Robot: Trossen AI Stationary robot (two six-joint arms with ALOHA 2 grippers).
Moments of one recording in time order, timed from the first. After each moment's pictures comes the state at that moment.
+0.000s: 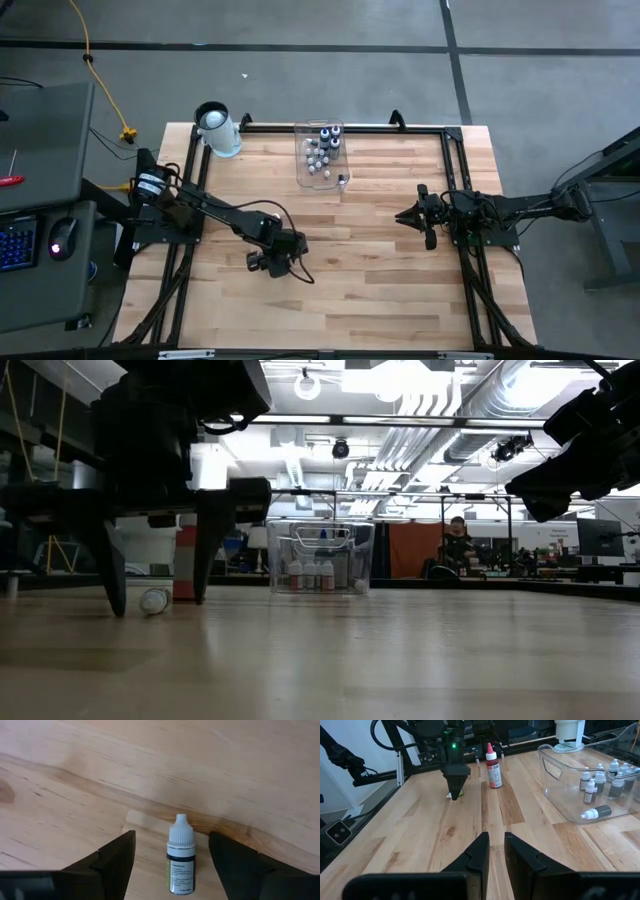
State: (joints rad) left arm -0.26 1.74 0.97 -0.45 0.17 1.00; right arm 0.05 0.24 0.01 0.03 0.00 0.22
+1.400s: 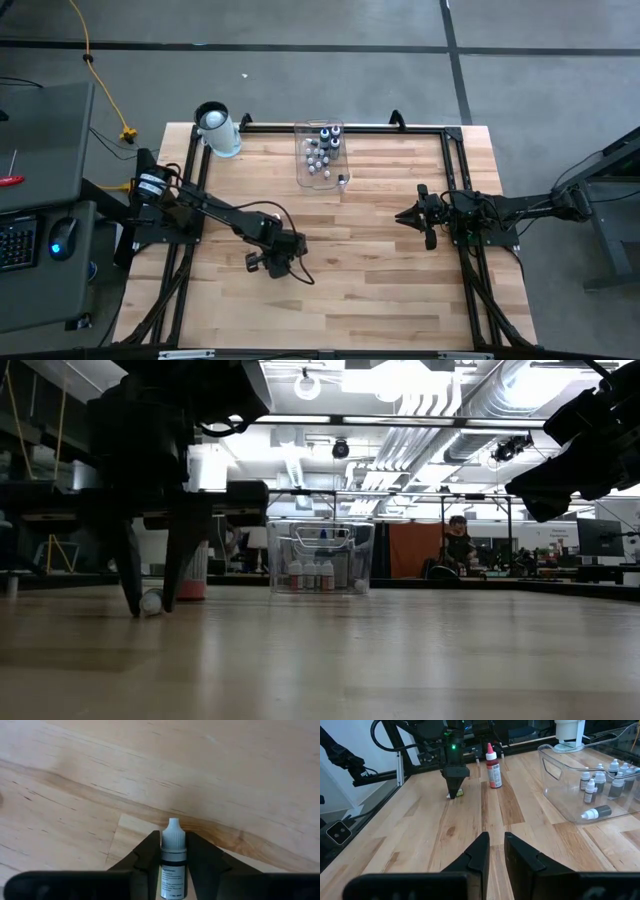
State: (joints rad) left arm -0.26 1.75 0.97 -0.45 0.20 0.99; right arm 0.05 0.24 0.01 0.03 0.00 0.22
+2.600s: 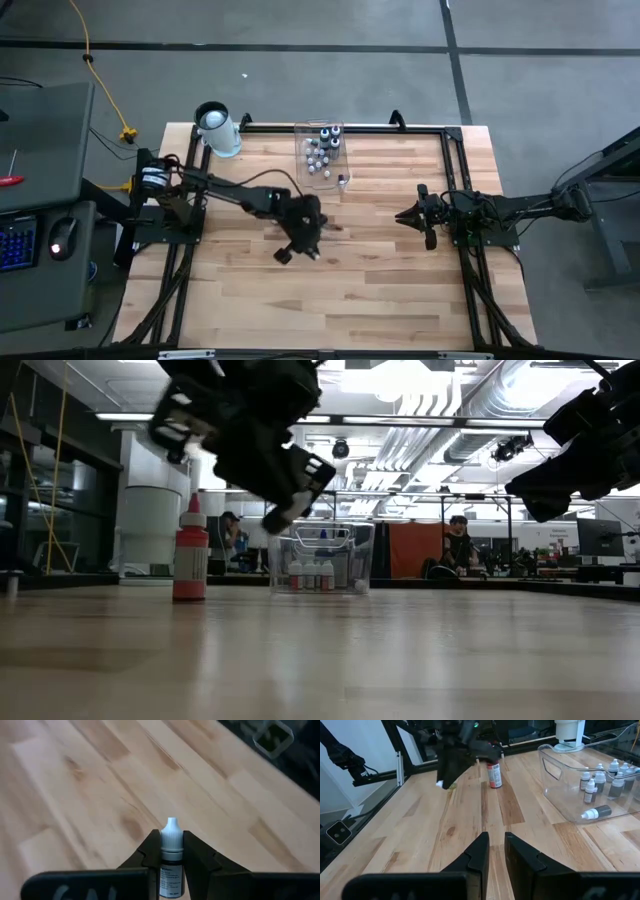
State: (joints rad) left arm -0.04 1.74 1.07 -0.18 0.53 0.43; right arm 0.05 0.24 0.01 0.03 0.00 0.22
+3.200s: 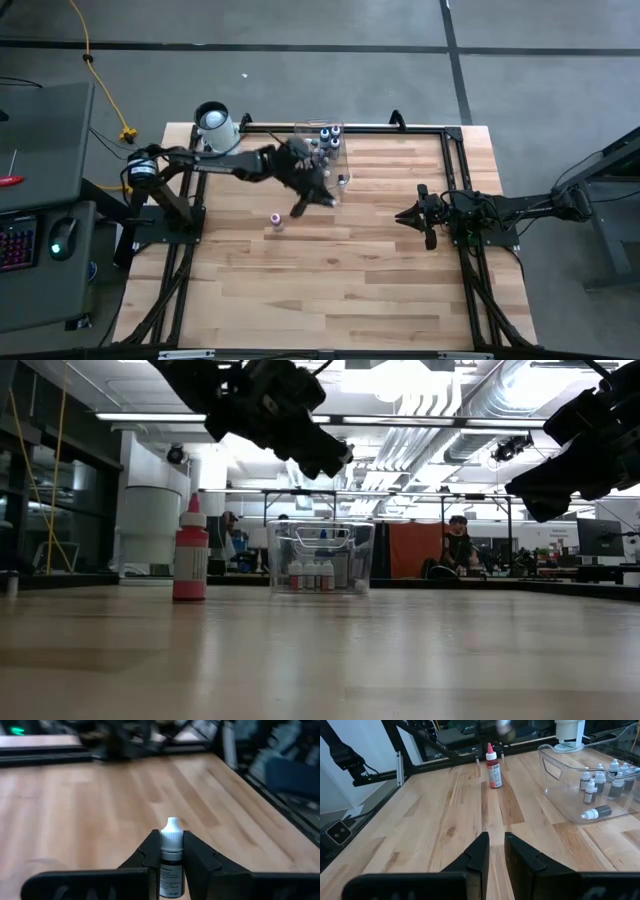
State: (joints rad) left arm 0.27 1.63 1.07 0.08 0.61 0.22; right arm 0.05 0.24 0.01 0.03 0.00 0.22
